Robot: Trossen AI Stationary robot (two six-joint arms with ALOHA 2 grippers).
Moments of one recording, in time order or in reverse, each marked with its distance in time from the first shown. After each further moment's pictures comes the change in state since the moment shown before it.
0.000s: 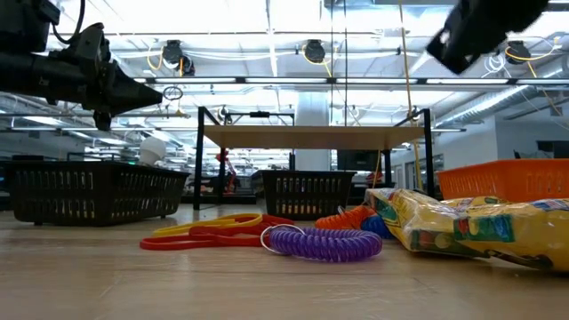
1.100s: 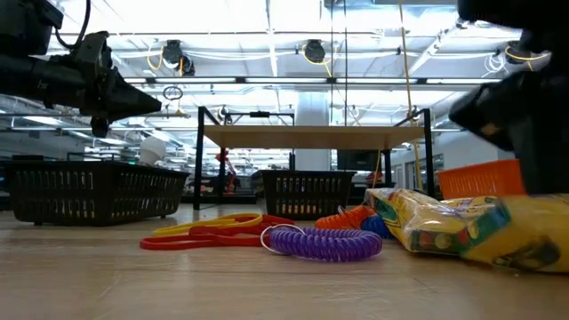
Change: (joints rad) left arm 0.000 0.000 0.000 -0.056 0.001 -0.080; right arm 0.237 0.637 0.227 0.184 -0.044 0.161
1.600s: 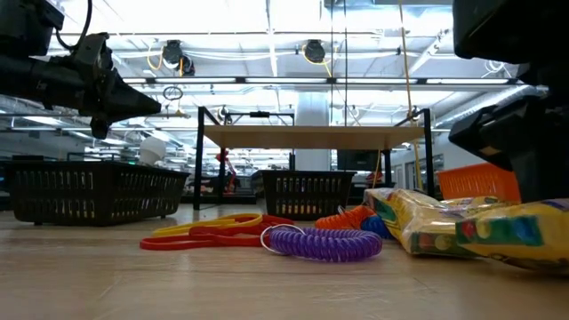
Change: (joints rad) left arm 0.000 0.000 0.000 -0.013 0.010 -0.003; right arm -0.001 0.063 0.002 -0.001 0.014 0.015
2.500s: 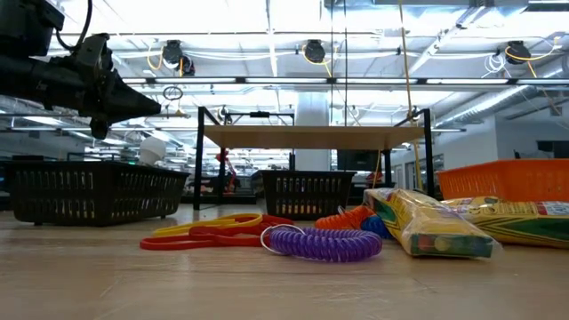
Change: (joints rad) left arm 0.000 0.000 0.000 -0.005 -0.010 0.011; right arm -0.015 -0.745 -0.029 0.177 0.089 -0.565
